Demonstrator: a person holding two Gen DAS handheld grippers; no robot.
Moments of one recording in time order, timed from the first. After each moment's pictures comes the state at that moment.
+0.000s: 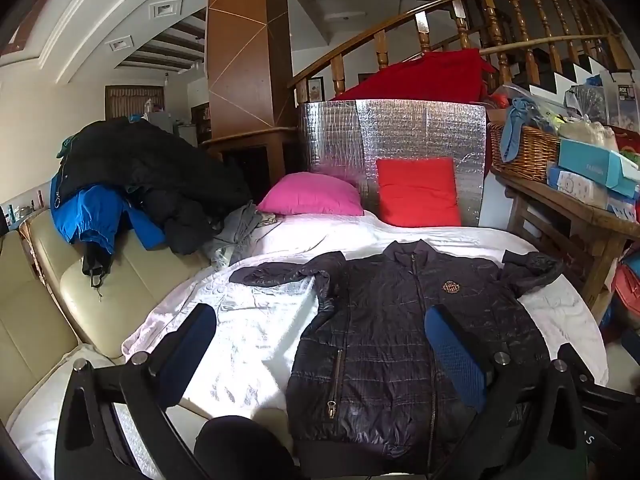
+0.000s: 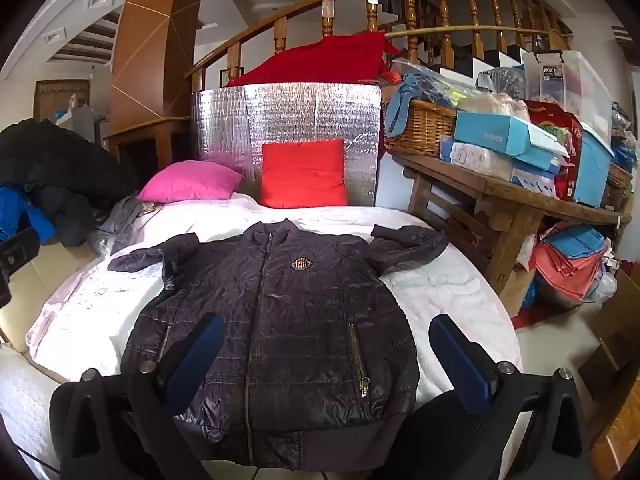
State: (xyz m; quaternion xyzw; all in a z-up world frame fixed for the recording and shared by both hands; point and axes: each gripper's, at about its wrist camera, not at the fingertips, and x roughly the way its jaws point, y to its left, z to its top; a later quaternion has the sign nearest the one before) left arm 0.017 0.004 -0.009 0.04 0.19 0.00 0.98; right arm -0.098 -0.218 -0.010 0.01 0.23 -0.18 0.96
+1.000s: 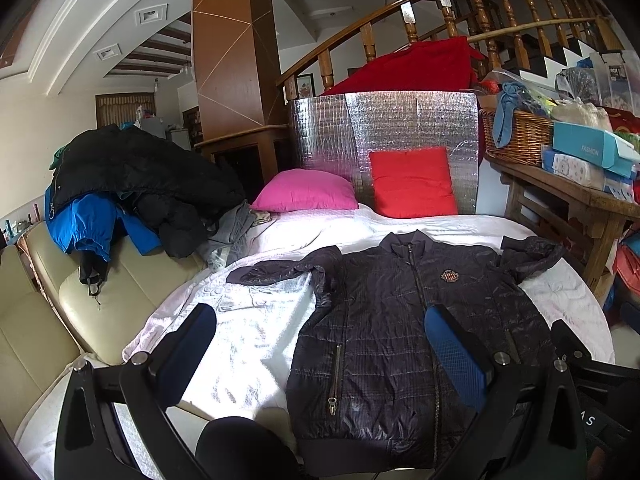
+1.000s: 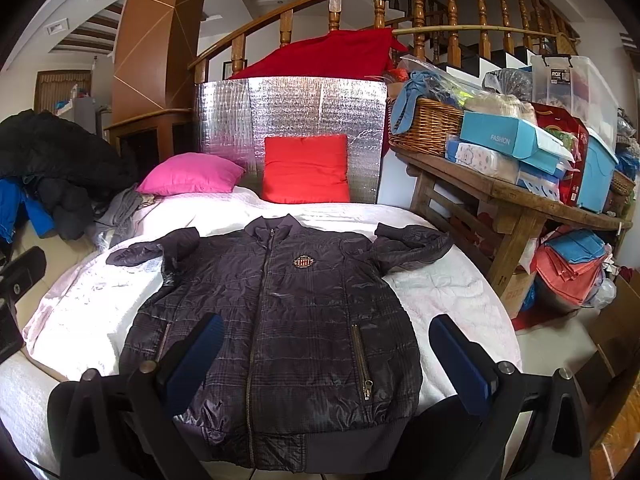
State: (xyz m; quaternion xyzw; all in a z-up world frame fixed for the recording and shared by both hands) left arm 0.014 -0.004 -0.012 0.06 0.20 -0.01 0.98; right arm -0.084 -0.212 -0.007 0.00 0.24 -0.18 0.95
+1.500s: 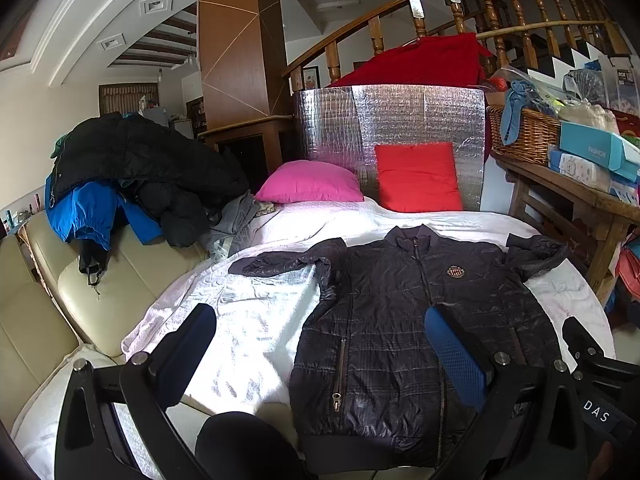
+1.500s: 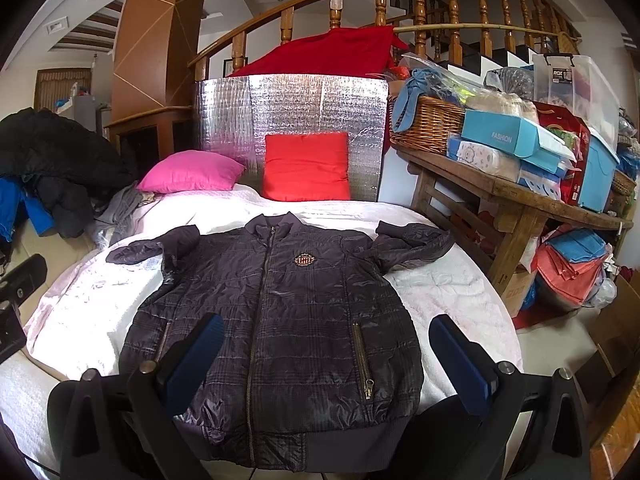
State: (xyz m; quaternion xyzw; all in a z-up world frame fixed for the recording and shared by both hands) left arm 0.024 0.003 -0.019 0.05 0.22 0.00 0.98; right arm -0.082 -0.212 -0.007 0.00 0.25 -0.18 0.95
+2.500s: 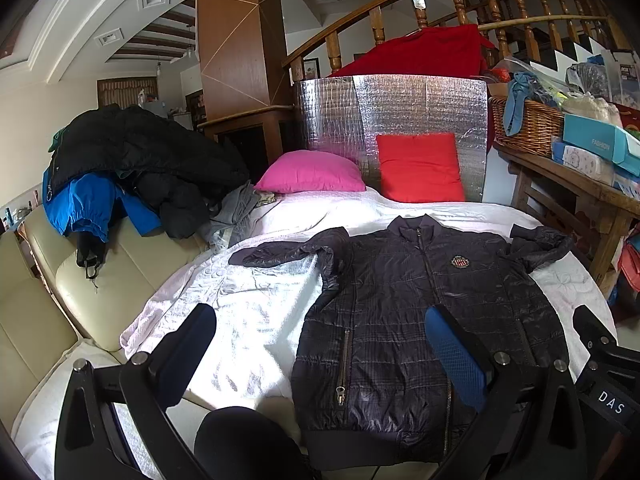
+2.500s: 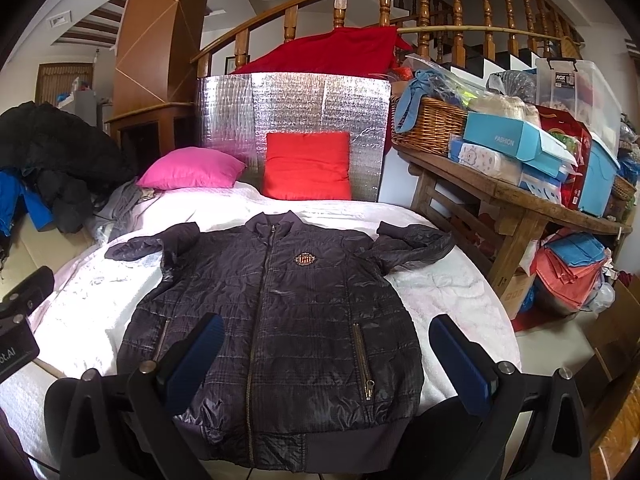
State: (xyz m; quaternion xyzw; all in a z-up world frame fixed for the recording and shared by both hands) left arm 0.032 0.008 -0.033 0.05 0.23 0.00 0.97; right arm -0.076 -0.208 -0.009 0.00 0.25 -0.18 0.95
